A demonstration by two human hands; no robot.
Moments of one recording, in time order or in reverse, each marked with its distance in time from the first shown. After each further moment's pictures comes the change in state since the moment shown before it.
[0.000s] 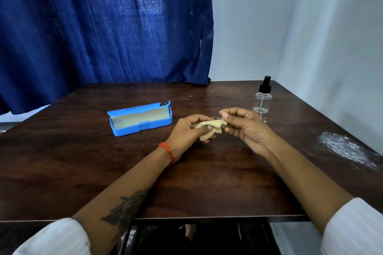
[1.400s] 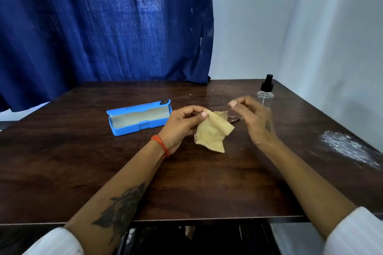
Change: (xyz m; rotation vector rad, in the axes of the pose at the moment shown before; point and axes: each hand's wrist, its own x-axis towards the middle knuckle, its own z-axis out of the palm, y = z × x) left_hand 0.009 0.008 -0.016 -0.115 0.045 -0.016; right_hand -0.007 -0.007 0.005 -0.603 0.272 -0.424
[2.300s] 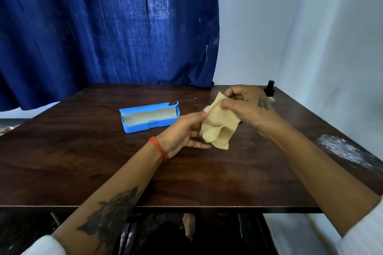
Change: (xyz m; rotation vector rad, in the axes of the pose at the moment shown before) left_hand -0.036 0.025 -0.003 -0.021 -0.192 -0.192; right_hand 0.000 -0.081 0.006 -0.160 -0.191 0.000
